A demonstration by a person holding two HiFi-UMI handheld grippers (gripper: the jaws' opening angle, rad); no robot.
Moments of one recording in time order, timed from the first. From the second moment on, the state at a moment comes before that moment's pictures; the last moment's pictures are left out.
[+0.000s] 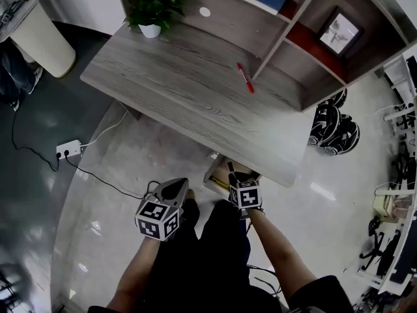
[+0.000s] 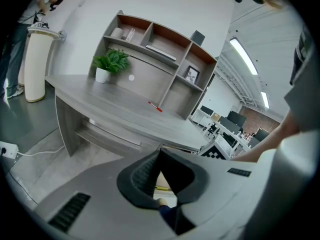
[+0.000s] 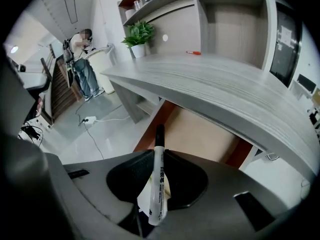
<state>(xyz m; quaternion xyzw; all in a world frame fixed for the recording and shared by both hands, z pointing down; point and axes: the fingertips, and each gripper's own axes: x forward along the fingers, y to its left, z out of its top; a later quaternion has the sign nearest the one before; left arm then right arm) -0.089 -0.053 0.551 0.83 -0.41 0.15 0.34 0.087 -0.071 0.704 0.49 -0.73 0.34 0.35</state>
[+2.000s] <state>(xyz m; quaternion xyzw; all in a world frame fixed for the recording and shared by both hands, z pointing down) -0.080 -0.079 0.539 0.84 -0.41 0.13 0.34 0.082 -0.197 0.518 0.52 -0.79 0.27 0.17</state>
